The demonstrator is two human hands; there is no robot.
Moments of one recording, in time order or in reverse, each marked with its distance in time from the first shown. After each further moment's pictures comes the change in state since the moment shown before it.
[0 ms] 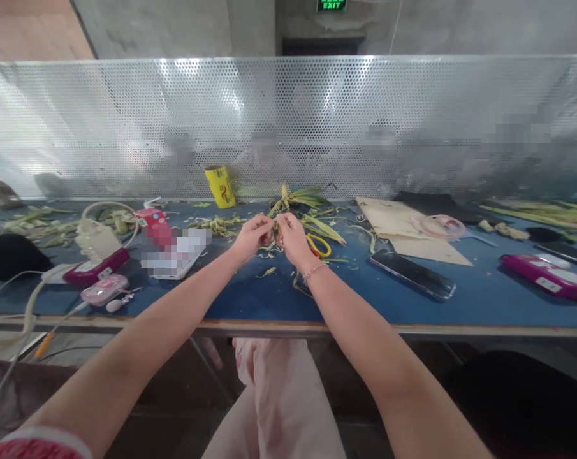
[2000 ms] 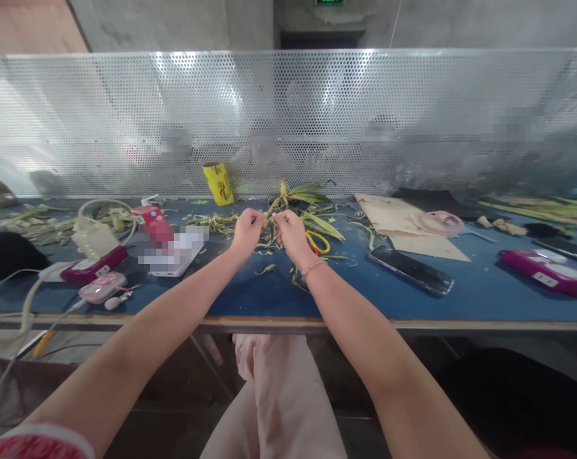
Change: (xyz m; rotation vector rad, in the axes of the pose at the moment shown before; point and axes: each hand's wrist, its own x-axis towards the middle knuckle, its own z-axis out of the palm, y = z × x) left_hand 0.001 0.004 0.003 0.584 0.352 0.188; right_hand 0.002 0.000 -0.003 -0.056 0.063 -0.027
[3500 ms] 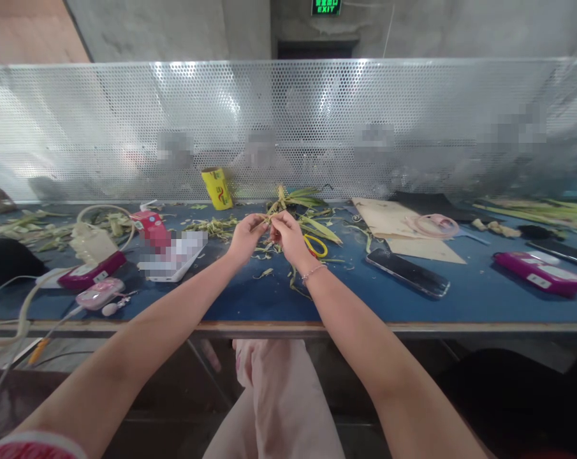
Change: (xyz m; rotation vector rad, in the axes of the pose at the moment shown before) left_hand -0.003 0.001 -0.003 -0.329 -0.164 0.063; right_hand -0.007 -0.014 -0.001 0.118 -0.156 -0.029
